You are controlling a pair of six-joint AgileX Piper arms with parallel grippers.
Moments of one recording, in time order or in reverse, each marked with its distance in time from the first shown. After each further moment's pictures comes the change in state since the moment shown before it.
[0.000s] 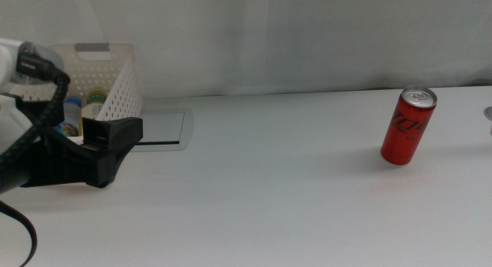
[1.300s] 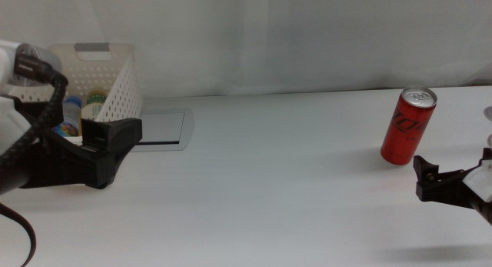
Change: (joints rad) left arm 0.000 -0.009 0.003 0.000 0.000 0.000; right arm 0.174 0.732 0.364 0.242 -1.210 -0.272
